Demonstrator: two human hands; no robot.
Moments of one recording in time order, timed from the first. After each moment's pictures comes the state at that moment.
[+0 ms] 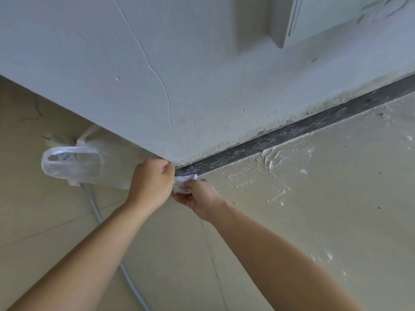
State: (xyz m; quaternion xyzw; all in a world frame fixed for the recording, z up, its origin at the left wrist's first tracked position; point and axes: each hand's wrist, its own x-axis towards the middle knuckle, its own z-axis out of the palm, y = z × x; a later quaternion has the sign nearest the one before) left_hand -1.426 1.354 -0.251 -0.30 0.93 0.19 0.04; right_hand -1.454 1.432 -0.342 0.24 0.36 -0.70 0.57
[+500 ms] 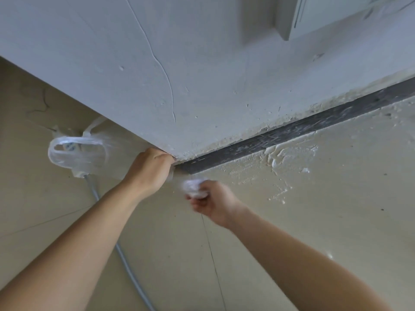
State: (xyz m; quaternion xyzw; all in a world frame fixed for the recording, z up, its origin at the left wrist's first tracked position) left_hand -1.435 1.346 -0.237 -0.35 0.89 0.28 0.13; right_hand -1.451 1.476 -0.329 0.23 0.35 -0.68 0.60
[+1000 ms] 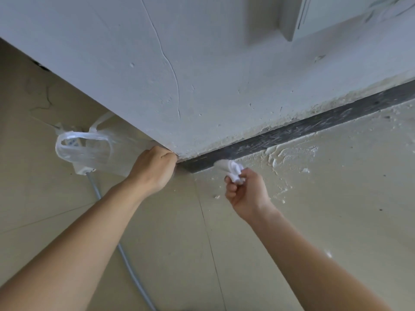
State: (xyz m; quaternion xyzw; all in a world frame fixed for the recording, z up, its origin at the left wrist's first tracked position) left_hand -1.434 1.351 -0.231 -0.34 0.90 0.23 0.14; right_hand -1.471 1.518 -0.336 0.32 0.29 -0.77 0.46
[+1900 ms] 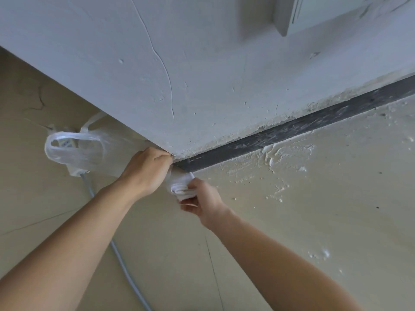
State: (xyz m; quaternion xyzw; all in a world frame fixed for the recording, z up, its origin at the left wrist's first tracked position) left_hand -1.432 1.350 -0.229 -0.31 0.91 0.23 0.15; right_hand -1.435 1.457 -0.335 0.24 0.41 -0.67 0.57
